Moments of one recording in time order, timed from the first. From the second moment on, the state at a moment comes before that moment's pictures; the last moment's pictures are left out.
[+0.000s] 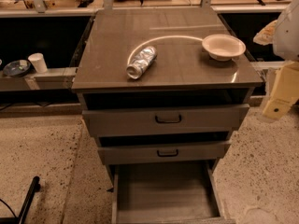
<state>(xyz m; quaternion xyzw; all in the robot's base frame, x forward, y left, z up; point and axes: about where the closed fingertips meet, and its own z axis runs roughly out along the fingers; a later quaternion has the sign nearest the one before) 0.438 -0.216 0.977 -0.60 0.78 -0.04 0.16</state>
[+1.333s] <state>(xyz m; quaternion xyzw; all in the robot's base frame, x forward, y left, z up) 0.484 -0.145 0.906 -0.69 0.71 -0.02 0.15</state>
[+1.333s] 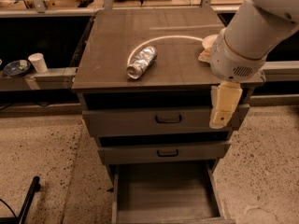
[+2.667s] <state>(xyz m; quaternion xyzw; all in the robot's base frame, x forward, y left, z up) 0.499 -0.111 0.886 -0.84 0.53 -0.05 0.12</state>
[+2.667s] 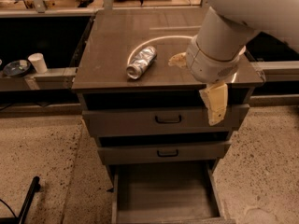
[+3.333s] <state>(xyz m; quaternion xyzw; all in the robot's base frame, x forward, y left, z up) 0.501 -0.103 0.886 -0.86 0.49 -0.06 0.11</state>
